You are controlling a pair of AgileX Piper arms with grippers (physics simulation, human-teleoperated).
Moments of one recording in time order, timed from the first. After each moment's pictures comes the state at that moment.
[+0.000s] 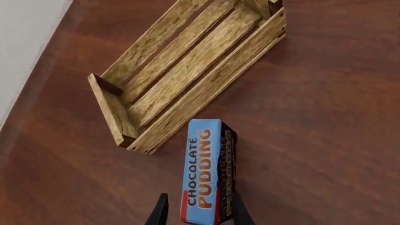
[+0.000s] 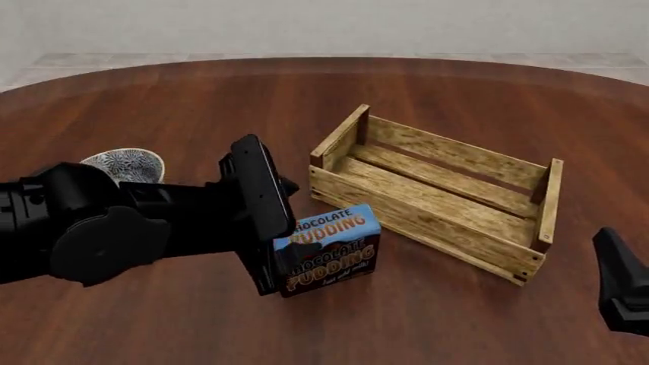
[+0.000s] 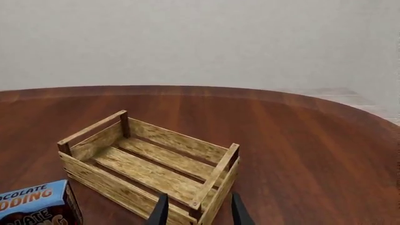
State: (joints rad) left arm -0.82 1.29 -0.74 0.17 0.53; right arm -0.04 0.07 0.00 -0.03 -0.01
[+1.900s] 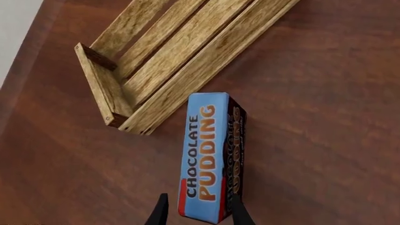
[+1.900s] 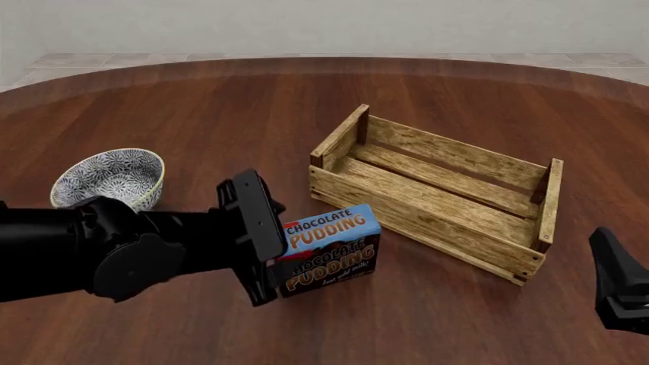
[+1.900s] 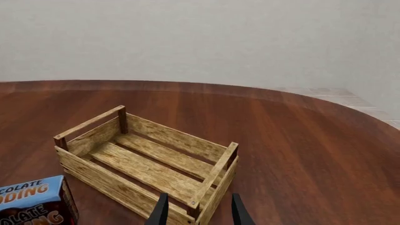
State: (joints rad) left arm -0.75 1.40 -0.63 0.01 0.58; right arm -0.04 0.11 0.00 -0.05 -0.04
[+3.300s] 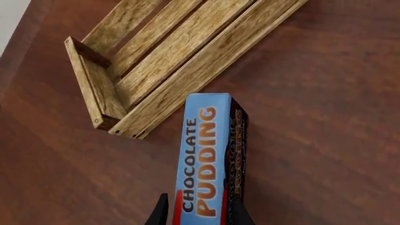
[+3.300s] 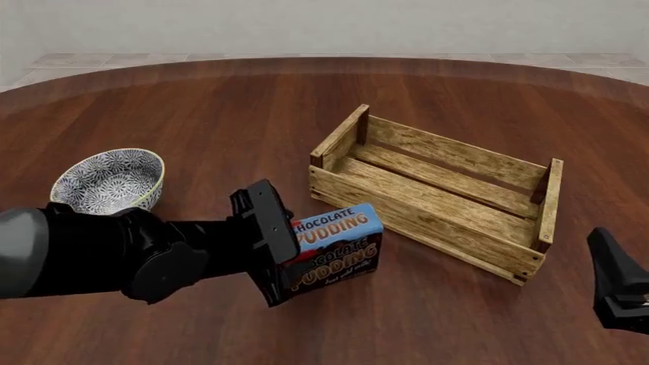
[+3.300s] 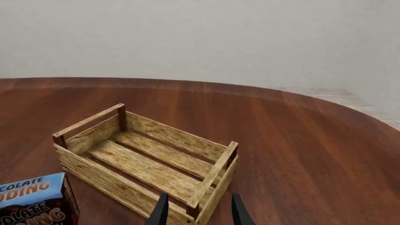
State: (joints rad) left arm -0.74 1.53 -0.63 -0.13 0.55; right arm -0.04 0.12 0.00 -0.06 -0.05
